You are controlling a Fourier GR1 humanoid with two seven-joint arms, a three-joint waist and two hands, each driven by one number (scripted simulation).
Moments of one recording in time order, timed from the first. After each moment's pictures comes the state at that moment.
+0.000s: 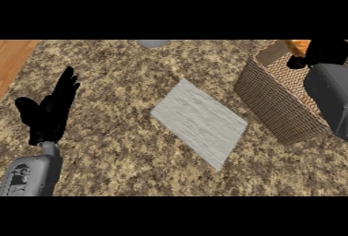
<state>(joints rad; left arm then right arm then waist) -0.24 0.19 0.11 -1.48 -0.04 0.05 0.17 -1.17 -0.47 0.28 -0.03 0.87 -0.40 0.51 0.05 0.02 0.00</state>
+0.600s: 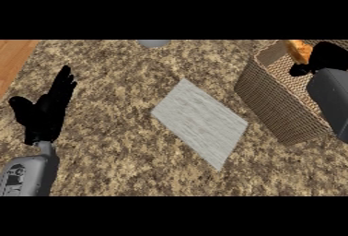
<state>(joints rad) -0.24 0.20 0.13 -1.49 -0.03 0.04 0.18 -1.14 -0.48 0.23 -0.03 0.83 -0.33 0.47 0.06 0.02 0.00</state>
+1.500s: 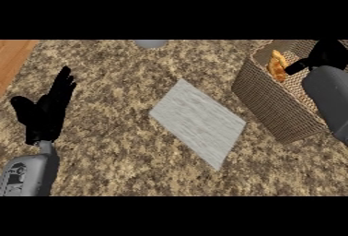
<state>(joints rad) -0.24 0.20 0.14 -1.46 -0.03 0.04 0.16 -1.11 -0.47 0.11 -0.13 0.72 -0.53 0.54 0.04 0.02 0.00</state>
